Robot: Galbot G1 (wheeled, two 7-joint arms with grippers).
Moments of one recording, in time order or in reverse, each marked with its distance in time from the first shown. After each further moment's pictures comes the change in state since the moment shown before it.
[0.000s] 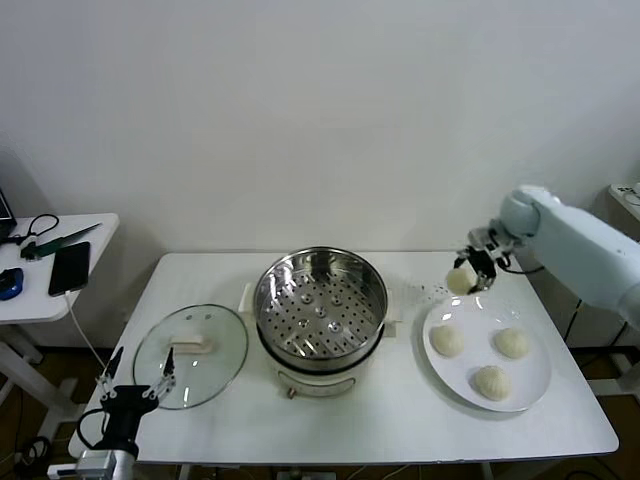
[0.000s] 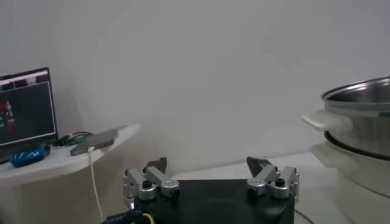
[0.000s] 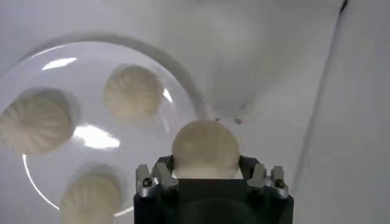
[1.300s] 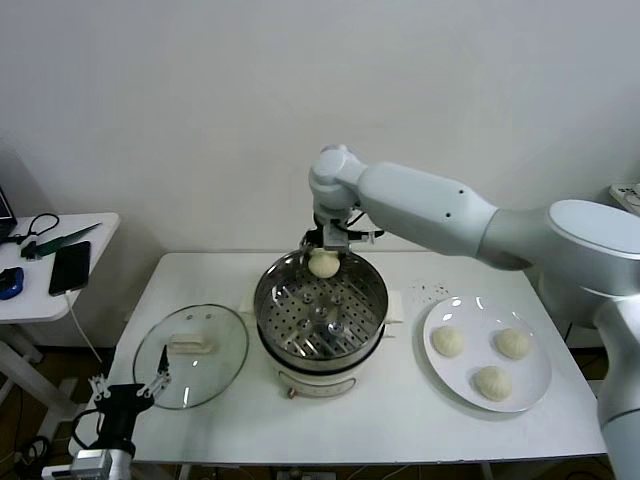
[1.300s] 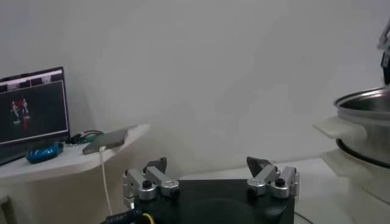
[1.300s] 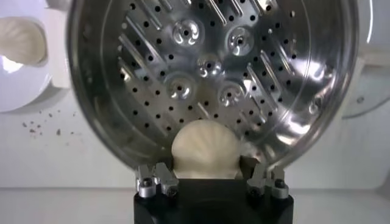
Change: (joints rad) left arm 0.012 0.015 0.001 -0.016 -0.022 0.007 -0.037; right arm 0.026 0.472 -0.084 0.159 -0.394 0.381 0.053
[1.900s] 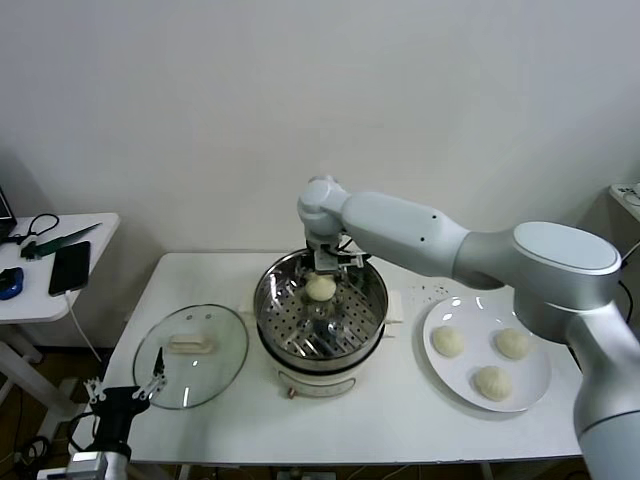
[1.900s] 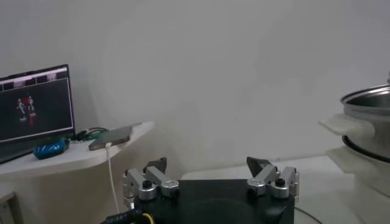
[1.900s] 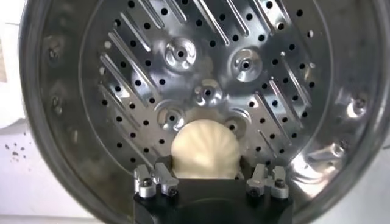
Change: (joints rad) left arm 0.008 0.008 -0.004 0.009 -0.018 -0.007 -0.011; right arm -0.056 0.027 -0.015 -0.028 -0.015 -0.005 -0.013
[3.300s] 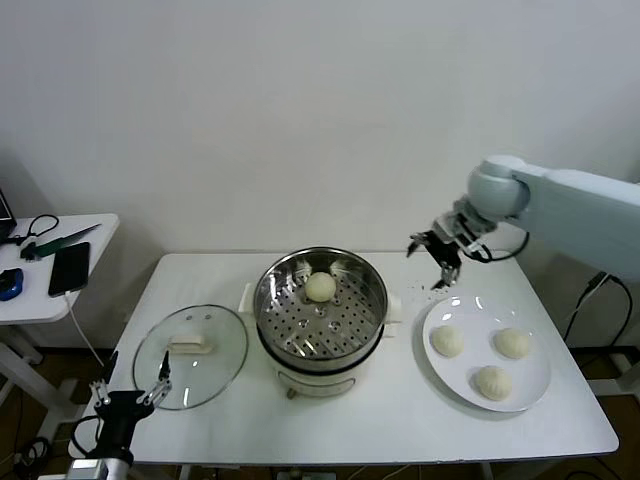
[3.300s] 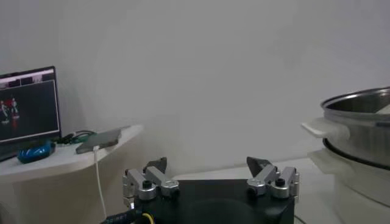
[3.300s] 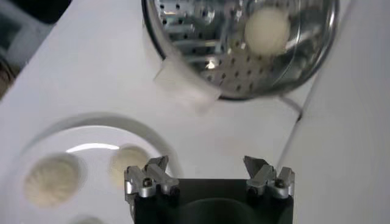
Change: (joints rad) left arm 0.038 0.024 0.013 -0.015 -0.024 -0.029 0.021; right arm 0.193 -0.727 -0.245 0.354 0.738 -0.765 0.120
